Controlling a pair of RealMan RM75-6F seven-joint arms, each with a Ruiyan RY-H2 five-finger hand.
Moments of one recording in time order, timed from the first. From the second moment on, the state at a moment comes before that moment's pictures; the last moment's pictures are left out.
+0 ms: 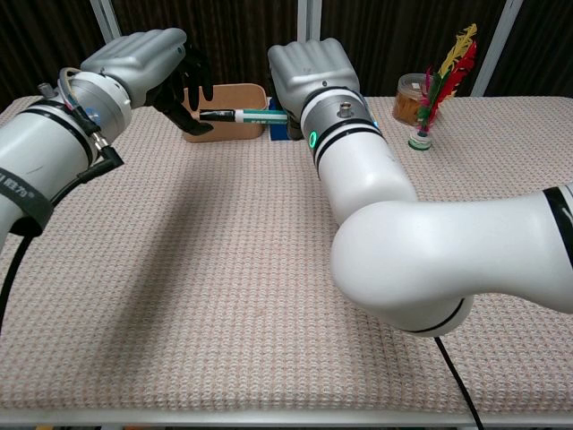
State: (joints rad) left arm -0.79 -1.85 -0.37 -1.35 0.97 1.21 0.59; right arm 1.05 -2.16 0.49 -1.07 -0.87 1.25 -0.97
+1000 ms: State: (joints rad) left arm -0.81 -1.85 -0.37 -1.35 0.92 1.20 0.60; right arm 1.07 -2.18 0.50 -1.06 -0.87 1.24 -0.95
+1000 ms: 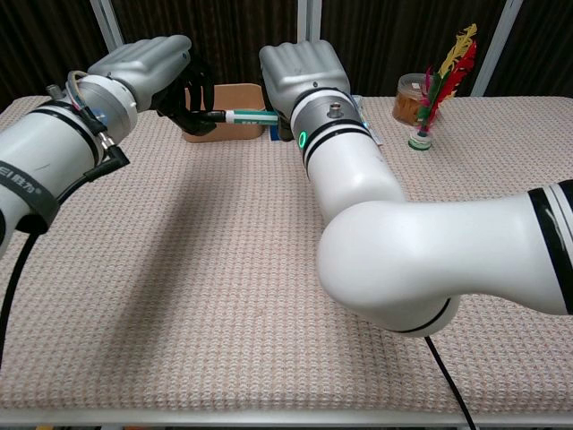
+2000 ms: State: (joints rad) left arm -0.65 -1.72 -0.27 -1.38 0.97 1.22 0.34; right arm 0.80 -2.03 0.29 -1.25 -0.92 1.36 -0.90
